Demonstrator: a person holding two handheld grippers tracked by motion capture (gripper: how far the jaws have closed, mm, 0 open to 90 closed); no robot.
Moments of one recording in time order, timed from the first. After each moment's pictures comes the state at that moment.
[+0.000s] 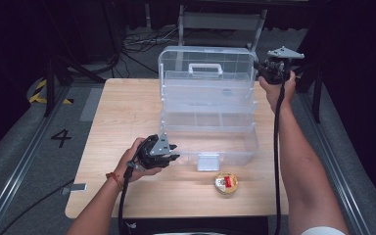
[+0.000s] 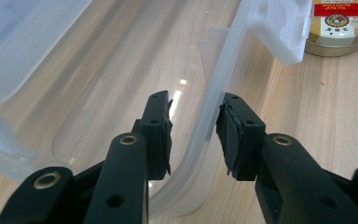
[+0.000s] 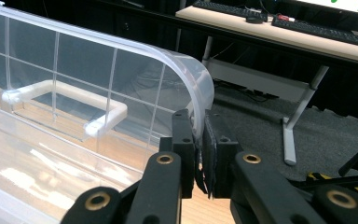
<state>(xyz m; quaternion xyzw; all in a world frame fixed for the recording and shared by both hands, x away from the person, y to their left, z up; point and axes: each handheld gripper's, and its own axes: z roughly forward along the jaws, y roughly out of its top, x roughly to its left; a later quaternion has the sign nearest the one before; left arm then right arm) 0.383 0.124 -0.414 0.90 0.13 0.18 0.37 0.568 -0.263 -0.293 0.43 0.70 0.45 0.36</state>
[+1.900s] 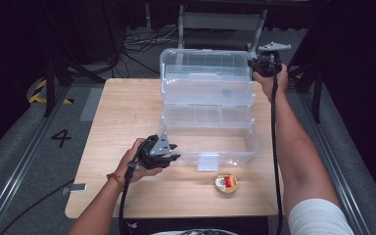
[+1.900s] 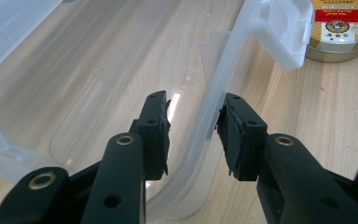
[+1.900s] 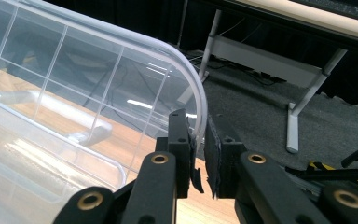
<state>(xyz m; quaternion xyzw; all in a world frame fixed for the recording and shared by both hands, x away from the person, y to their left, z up) 0.383 0.123 -0.416 0.90 0.14 0.17 0.38 0.624 -0.262 -0.310 0.42 0.73 0.41 0.34</state>
